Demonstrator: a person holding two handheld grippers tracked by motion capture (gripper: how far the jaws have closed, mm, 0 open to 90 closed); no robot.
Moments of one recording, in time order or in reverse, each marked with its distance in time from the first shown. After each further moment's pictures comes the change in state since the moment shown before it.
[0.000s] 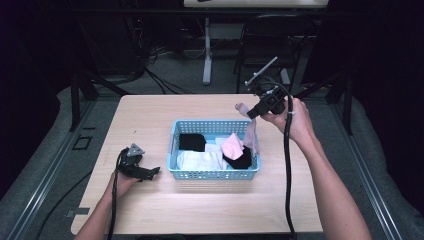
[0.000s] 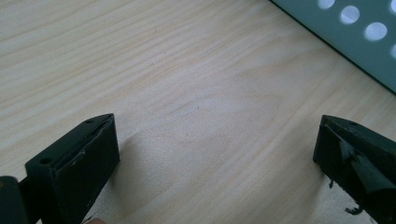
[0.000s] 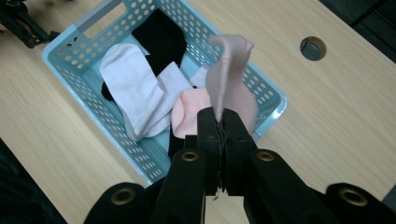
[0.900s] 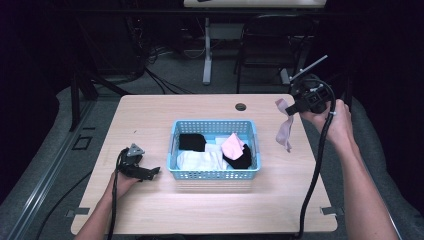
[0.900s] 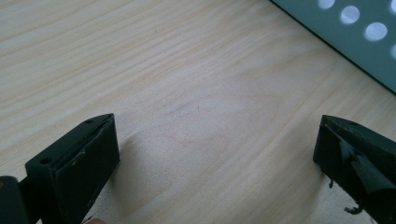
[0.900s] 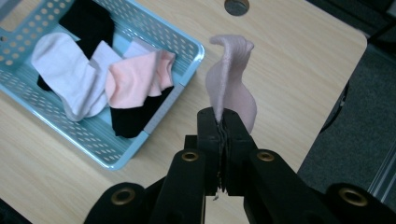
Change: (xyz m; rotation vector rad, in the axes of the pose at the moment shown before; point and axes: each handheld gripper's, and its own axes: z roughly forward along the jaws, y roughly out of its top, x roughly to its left) left arm 0.000 0.000 0.000 0.000 0.001 -0.001; right arm -0.069 -0.062 -0.032 0.004 -0.111 0.183
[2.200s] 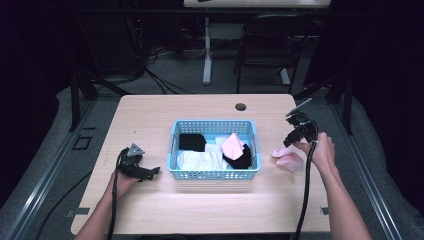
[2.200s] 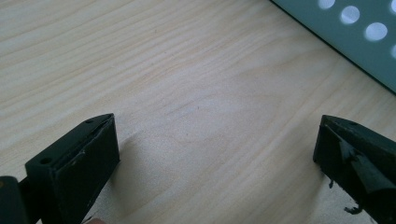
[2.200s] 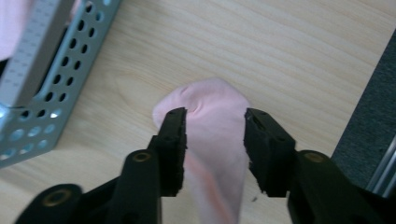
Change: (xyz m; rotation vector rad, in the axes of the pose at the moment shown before) left arm 0.000 0.000 0.000 0.000 0.001 -0.001; right arm -0.037 -0.062 0.132 0.203 -0.017 0.159
